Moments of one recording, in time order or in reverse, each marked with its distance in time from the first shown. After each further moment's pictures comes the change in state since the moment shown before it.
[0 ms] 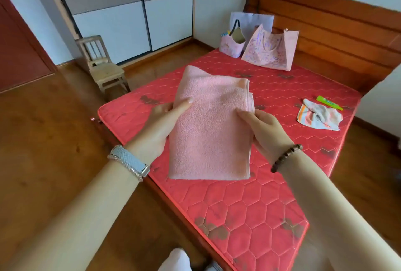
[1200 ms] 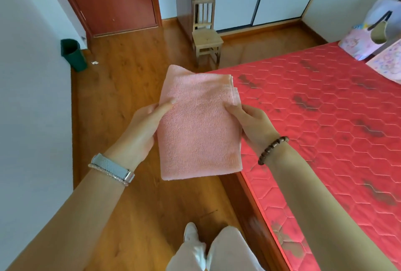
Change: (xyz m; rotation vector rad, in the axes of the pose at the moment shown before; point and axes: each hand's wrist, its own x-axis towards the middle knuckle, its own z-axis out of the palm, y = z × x) left_hand -0.078 -0.038 -0.393 -0.196 0.431 -0.191; right_hand -0.010 -0.013 0.409 -0.057 -0.473 0.139
